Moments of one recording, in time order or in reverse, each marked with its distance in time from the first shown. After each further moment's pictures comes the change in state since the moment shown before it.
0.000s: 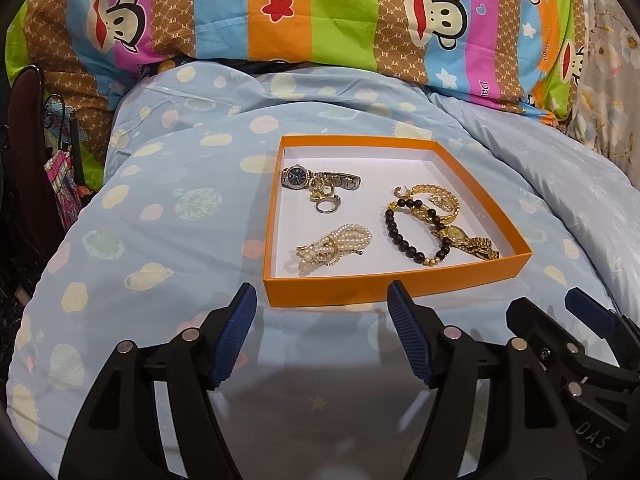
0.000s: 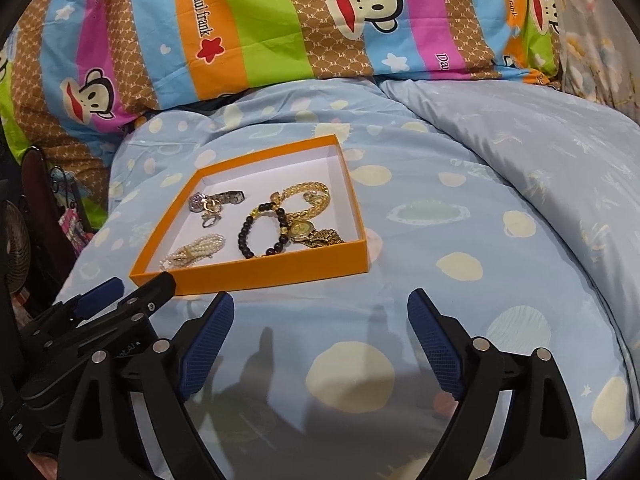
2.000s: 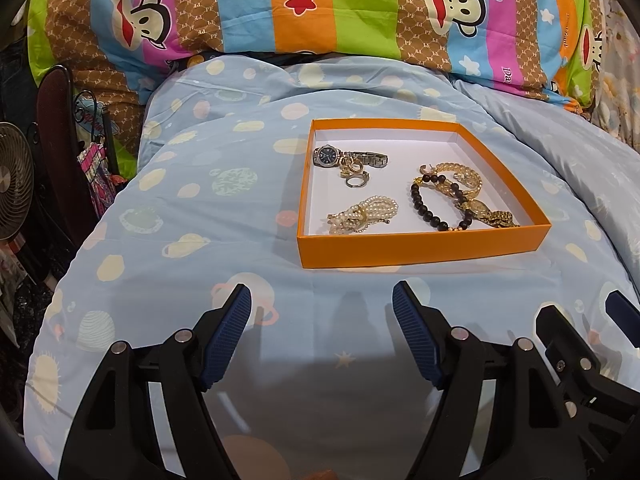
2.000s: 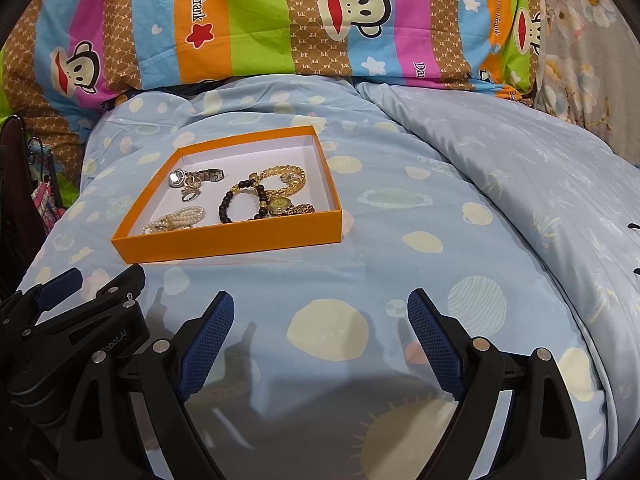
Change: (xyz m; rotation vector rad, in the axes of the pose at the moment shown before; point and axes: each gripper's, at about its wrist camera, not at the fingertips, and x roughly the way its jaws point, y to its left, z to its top) left arm -0.015 0.000 -0.017 0.000 0.028 0.109; right arm -0.022 0.009 -0.021 -0.052 -0.005 -0.121
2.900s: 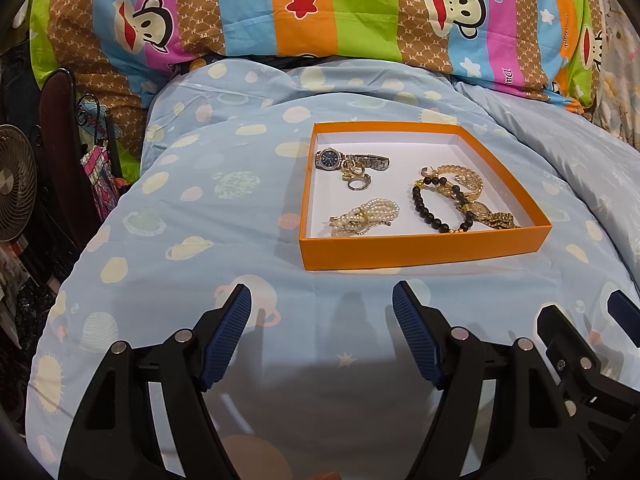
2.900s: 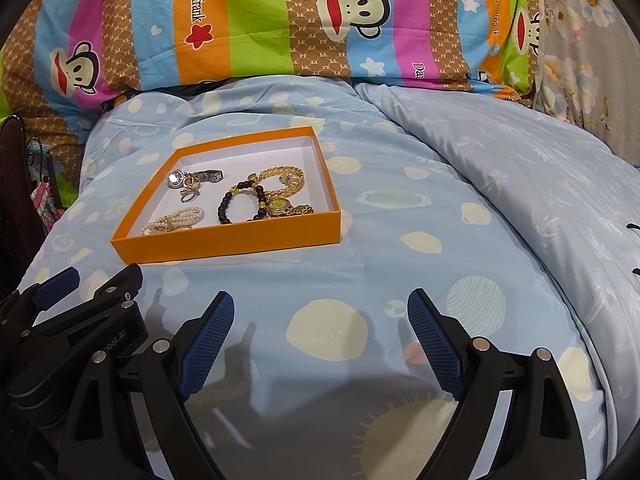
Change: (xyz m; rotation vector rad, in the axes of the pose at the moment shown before) left arm -0.001 0.001 0.000 0.002 -0.003 0.004; right arm 0.000 0.000 0.001 0.000 0.000 -0.001
